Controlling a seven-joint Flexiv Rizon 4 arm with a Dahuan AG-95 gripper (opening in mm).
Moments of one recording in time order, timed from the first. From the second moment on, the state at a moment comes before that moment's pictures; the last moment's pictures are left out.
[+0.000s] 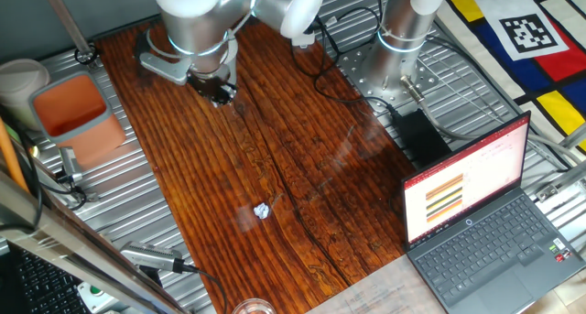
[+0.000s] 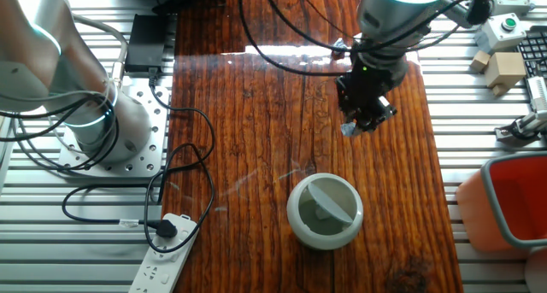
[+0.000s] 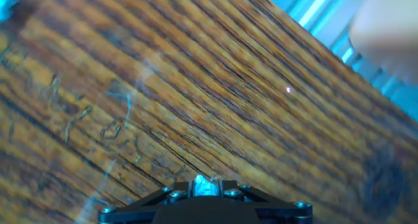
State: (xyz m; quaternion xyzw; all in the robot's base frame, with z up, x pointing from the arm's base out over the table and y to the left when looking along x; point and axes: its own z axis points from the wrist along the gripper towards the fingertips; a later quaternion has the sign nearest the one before) arm 0.515 -0.061 0.140 0.28 -0.95 0.10 0.06
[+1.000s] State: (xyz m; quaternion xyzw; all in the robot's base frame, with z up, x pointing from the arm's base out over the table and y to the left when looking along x) arm 0.480 -0.178 0.174 0.36 -0.93 0.08 0.08
